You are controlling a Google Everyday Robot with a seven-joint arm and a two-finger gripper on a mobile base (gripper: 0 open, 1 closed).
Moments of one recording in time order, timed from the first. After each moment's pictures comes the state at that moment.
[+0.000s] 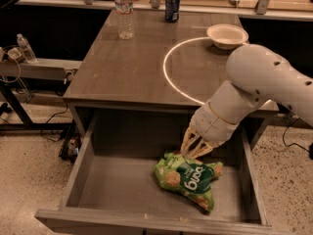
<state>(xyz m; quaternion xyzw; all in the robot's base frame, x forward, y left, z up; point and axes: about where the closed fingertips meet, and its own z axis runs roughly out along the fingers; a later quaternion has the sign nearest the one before) 0.439 -0.093 0.754 -0.92 0.31 0.12 0.20</state>
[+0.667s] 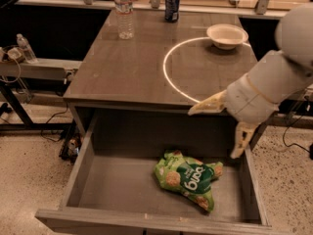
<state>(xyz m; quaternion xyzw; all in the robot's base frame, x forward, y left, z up) 0.442 -0.139 0.828 -0.91 0.33 0.07 0.22</state>
